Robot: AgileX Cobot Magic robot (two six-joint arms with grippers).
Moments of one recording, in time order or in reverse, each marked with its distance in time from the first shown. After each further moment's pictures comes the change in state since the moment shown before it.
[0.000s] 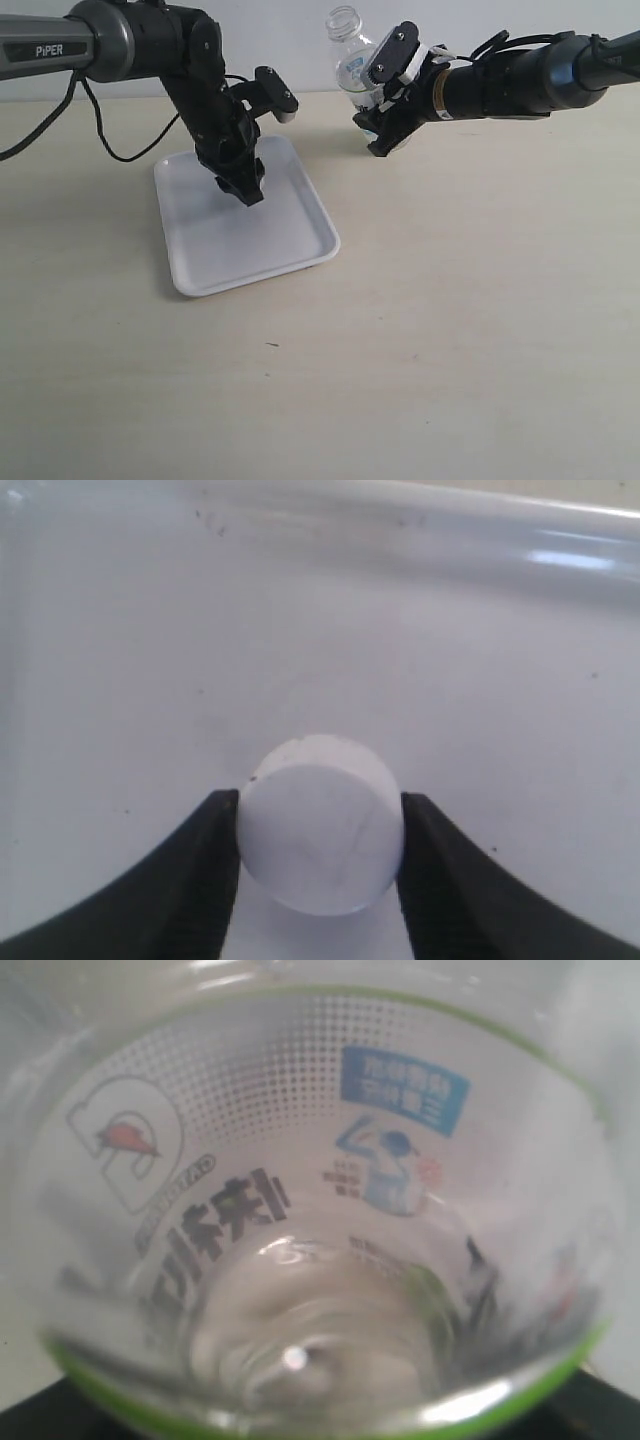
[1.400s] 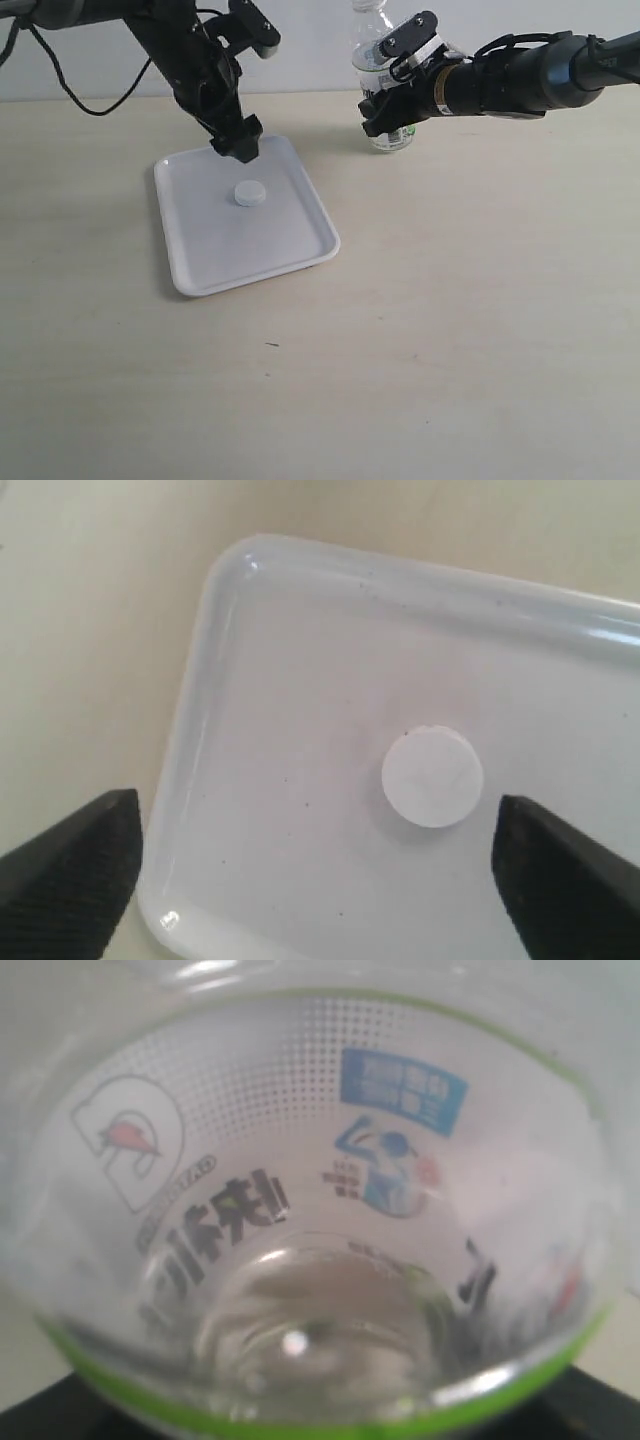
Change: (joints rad) left arm 0.027 -0.139 -0.002 0.022 -0.023 -0.063; right arm 0.000 0.016 -0.044 0.092 0.063 0.246
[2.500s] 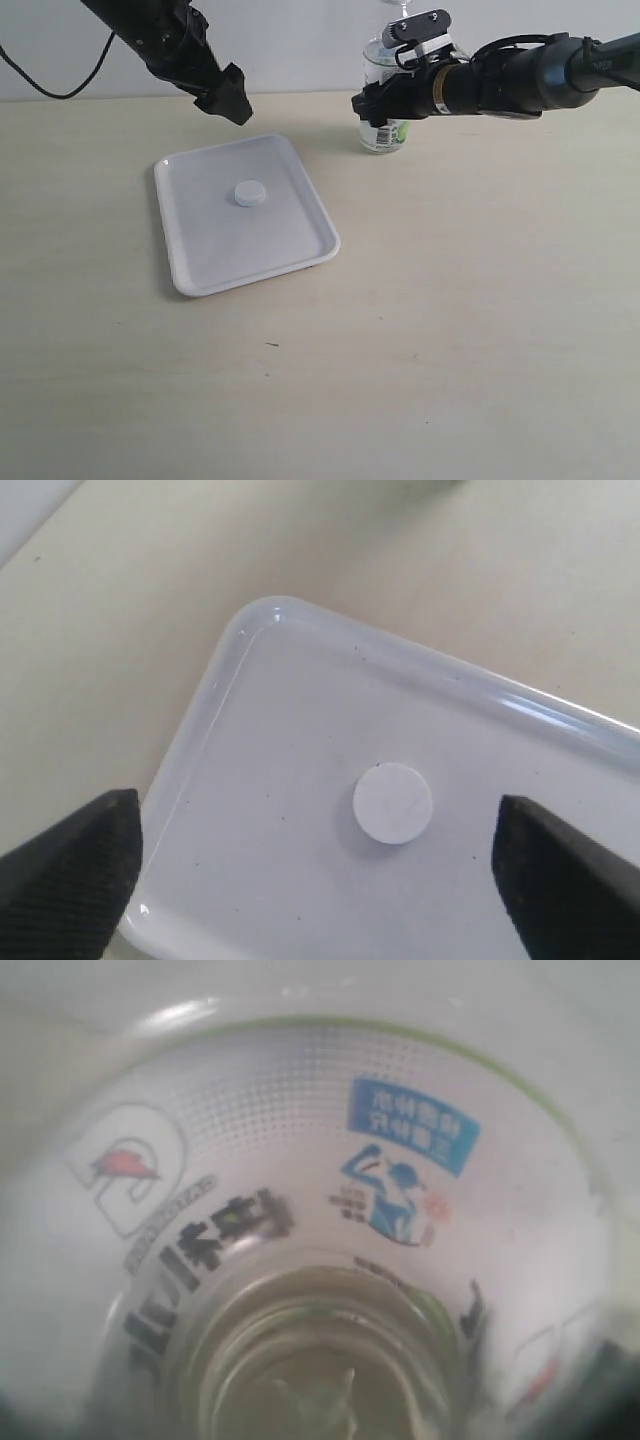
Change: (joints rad) left arm 0.104 -0.069 0.000 -0.280 0.041 0.061; right arm 0.000 0.017 -0.024 0.021 0.004 0.223
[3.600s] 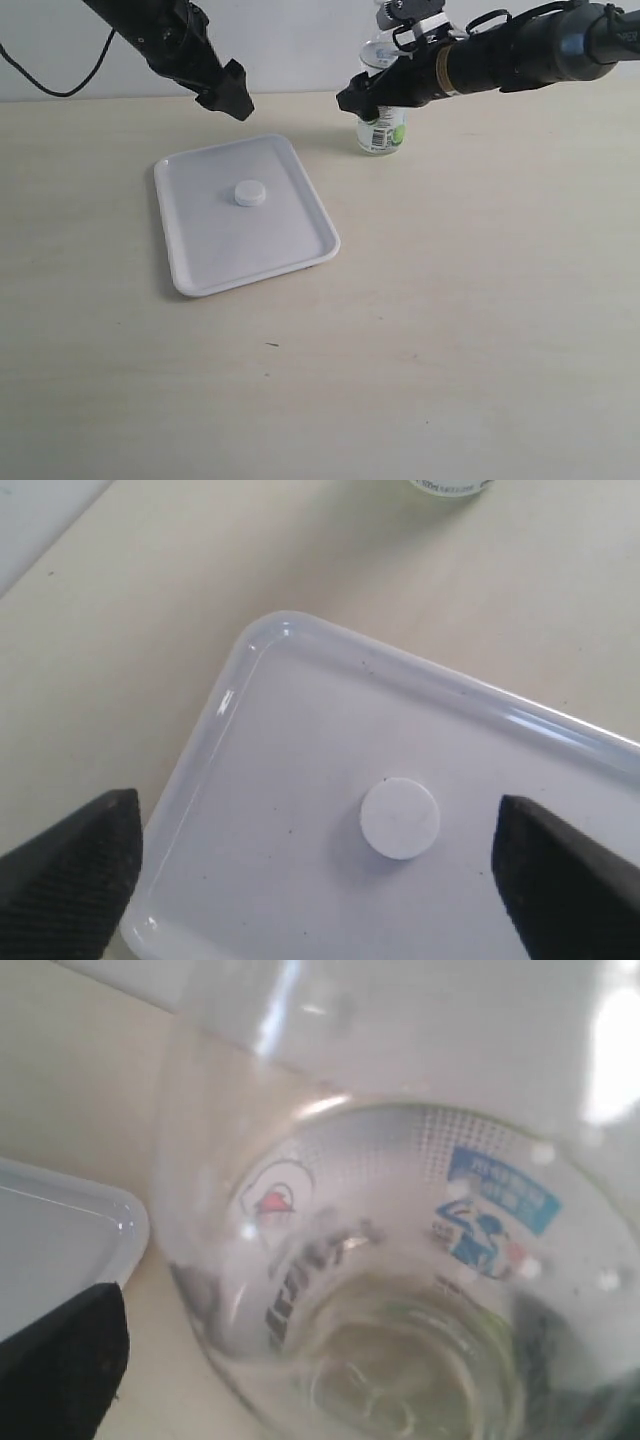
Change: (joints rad) left arm 0.002 0.000 0.000 -0.008 -0.022 0.004; right arm 0.000 -0.077 -0.006 -0.469 -0.098 0.450
